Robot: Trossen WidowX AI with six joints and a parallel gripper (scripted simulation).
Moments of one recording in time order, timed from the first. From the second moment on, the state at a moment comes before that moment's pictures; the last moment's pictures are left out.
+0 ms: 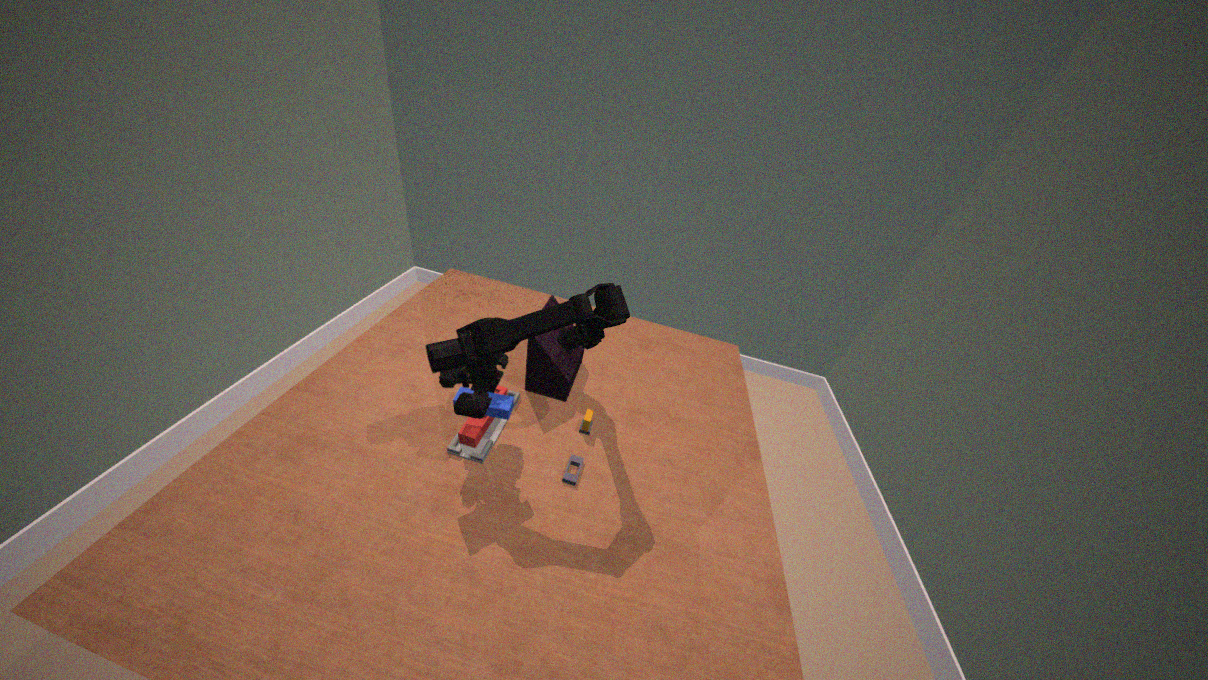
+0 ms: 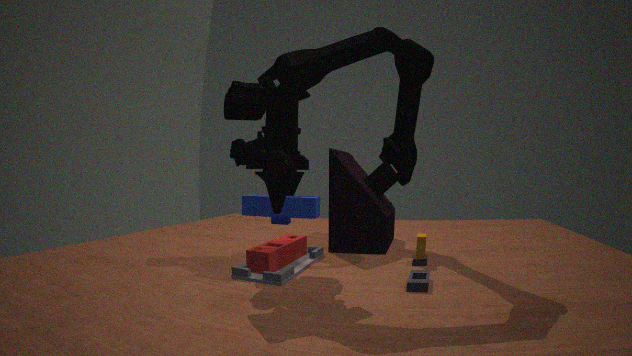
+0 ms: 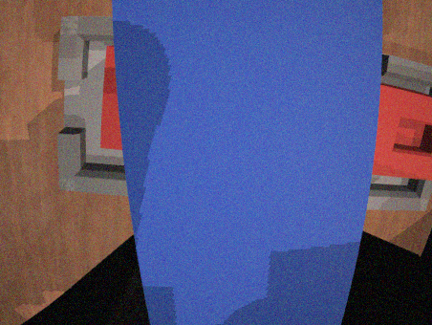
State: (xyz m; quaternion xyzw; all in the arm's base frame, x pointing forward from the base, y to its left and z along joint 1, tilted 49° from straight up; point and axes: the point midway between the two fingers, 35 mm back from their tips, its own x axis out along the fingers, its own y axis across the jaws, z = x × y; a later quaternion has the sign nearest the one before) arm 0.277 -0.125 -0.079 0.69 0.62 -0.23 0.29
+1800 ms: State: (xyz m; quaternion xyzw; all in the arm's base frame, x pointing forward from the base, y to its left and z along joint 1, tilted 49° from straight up) arm 0.266 -0.116 -0.119 0.71 0.60 -0.27 0.24
